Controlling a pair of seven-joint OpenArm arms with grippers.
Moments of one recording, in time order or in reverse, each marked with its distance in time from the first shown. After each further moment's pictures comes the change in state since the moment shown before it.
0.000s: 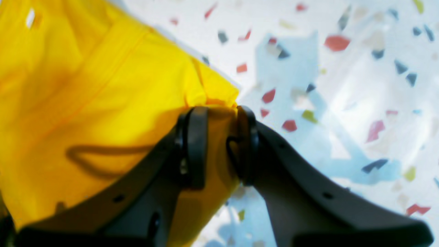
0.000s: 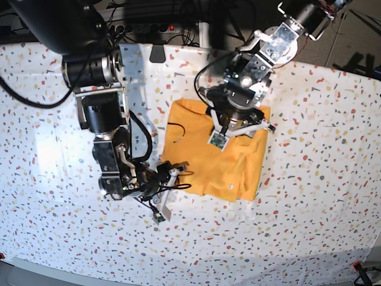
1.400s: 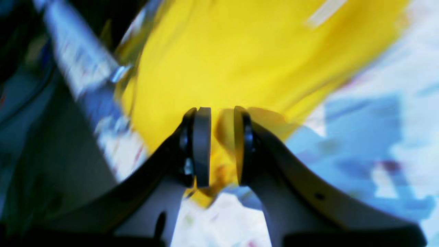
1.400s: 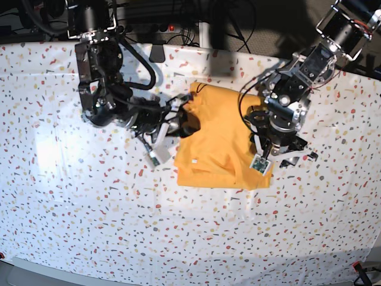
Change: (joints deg) left arm -6.1 -12.7 0.1 2.1 0.9 6.3 -6.6; right arm -32.8 6.3 2.1 47.6 30.9 0.2 -12.0
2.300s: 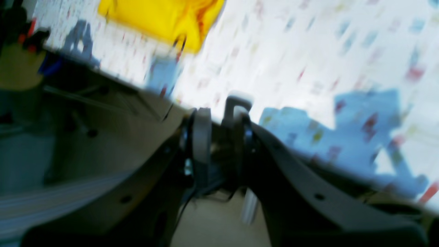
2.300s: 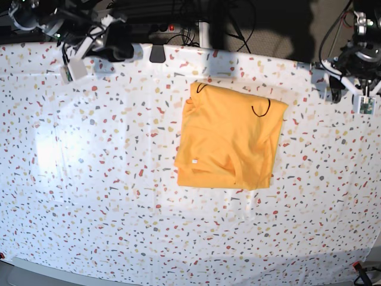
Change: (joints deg) left arm 45.9 1.4 -54.5 37.6 -20.3 -18.2 5.3; right arm -41.0 -0.5 32.6 35.1 19.5 0.0 -16.7
